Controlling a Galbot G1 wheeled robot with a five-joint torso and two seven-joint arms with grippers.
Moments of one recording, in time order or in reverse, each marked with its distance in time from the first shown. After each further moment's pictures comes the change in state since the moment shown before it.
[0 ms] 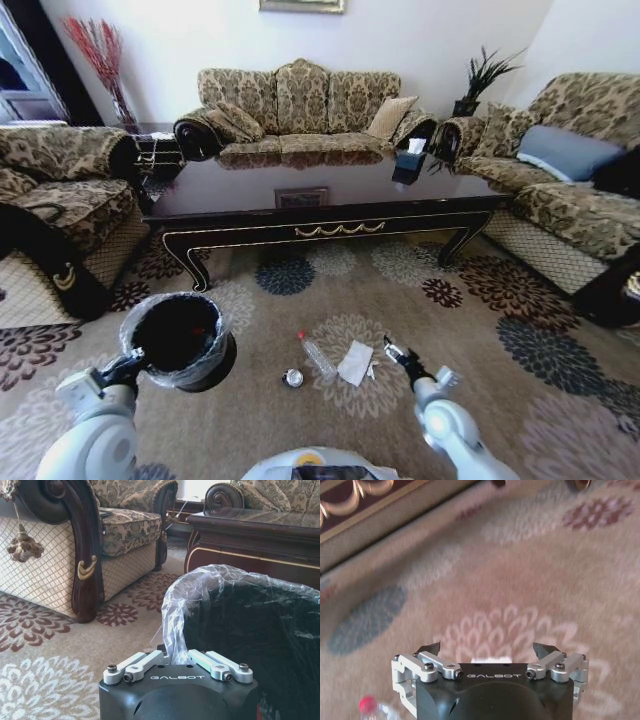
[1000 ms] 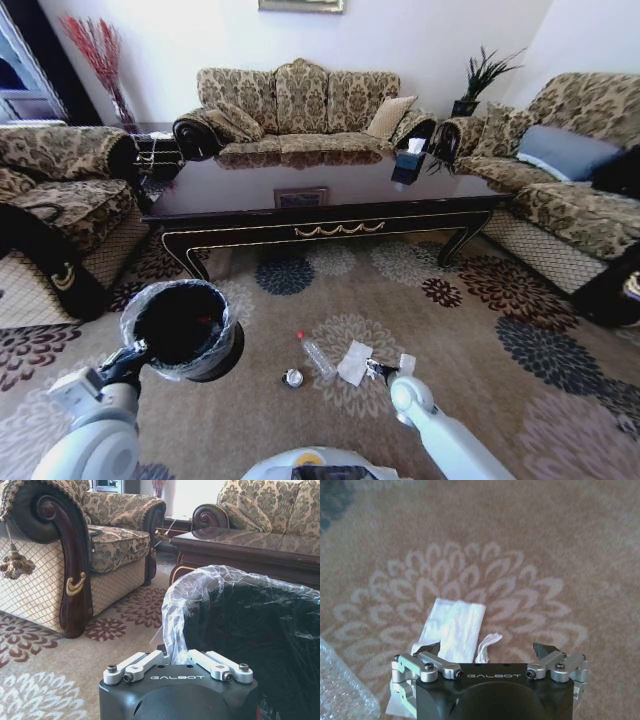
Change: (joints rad) left arm -0.004 -0.047 0.064 -0.082 0.077 -0.008 0.005; right arm 0.305 -0.078 -0.271 -0.179 0.160 -0.306 0.354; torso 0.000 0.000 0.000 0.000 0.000
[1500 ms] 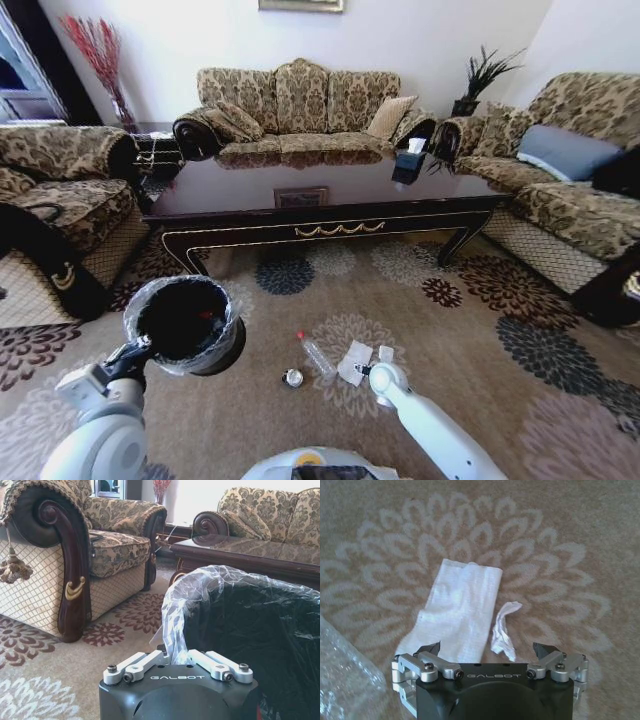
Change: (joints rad) left arm -0.024 -0.002 -0.004 0.006 -0.001 -0.013 0.002; right arm 0.147 0.076 -0.148 -0.144 0.087 -0.039 0.155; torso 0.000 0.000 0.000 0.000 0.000
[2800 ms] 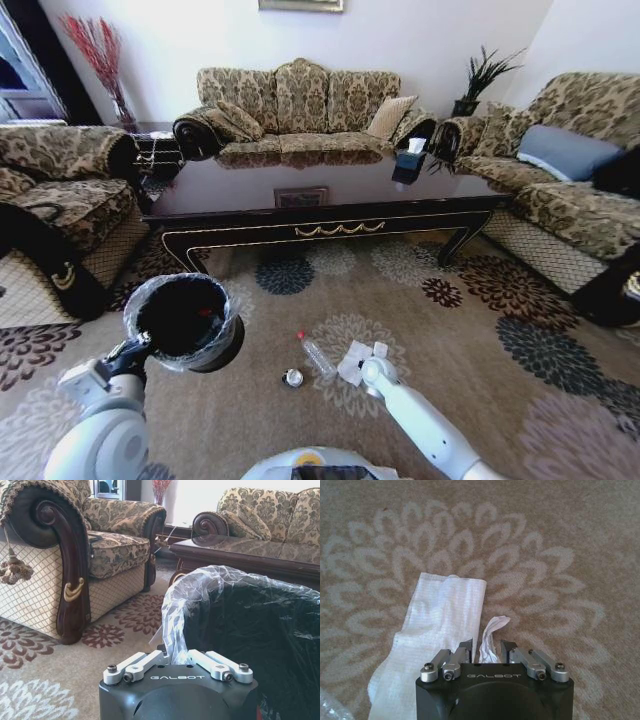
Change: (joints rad) left arm -0.026 0.012 0.008 0.026 0.008 0.000 -0.001; right arm 0.038 0.026 0.018 -0.121 -0.035 0.053 -0.040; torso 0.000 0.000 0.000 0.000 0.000
